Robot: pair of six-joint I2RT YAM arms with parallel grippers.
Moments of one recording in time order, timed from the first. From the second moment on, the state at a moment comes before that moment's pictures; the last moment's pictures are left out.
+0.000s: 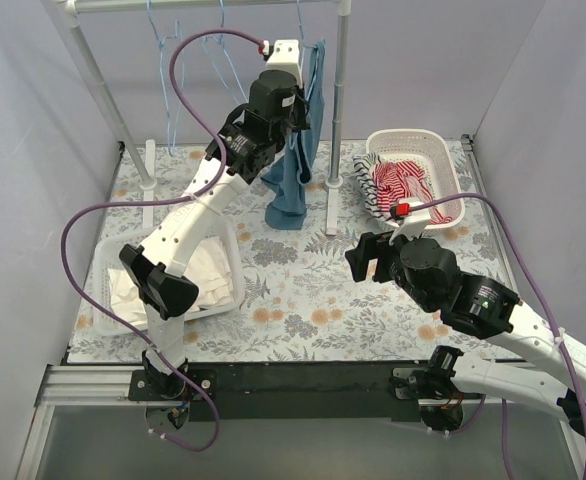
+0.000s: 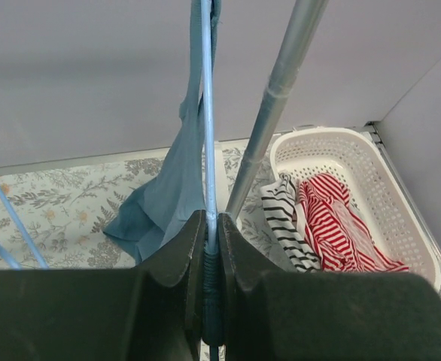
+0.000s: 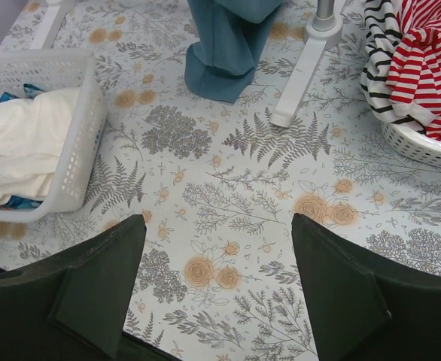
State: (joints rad) left arm -0.69 1.92 2.32 -0.58 -0.43 -0.25; right arm 1.04 0.78 0.96 -0.59 0.51 0.45
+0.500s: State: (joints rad) left arm -0.69 1.79 2.22 -0.56 -0.30 -0.28; right arm 1.04 0.77 0.95 -0.59 0.52 0.46
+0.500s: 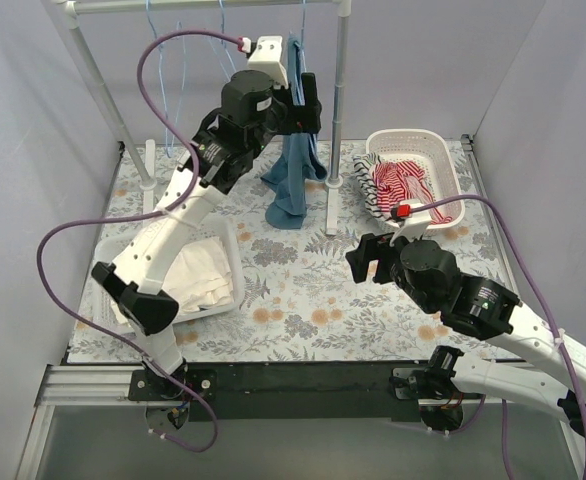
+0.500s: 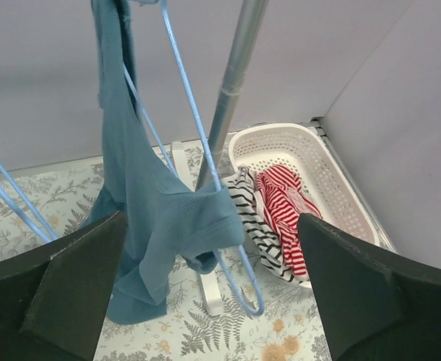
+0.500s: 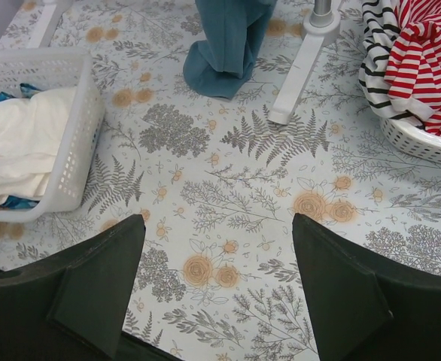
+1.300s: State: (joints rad) left arm -1.02 1.10 0.98 -0.47 -0.21 -0.64; right arm 1.04 0.80 0.65 -0.52 0.54 0.56
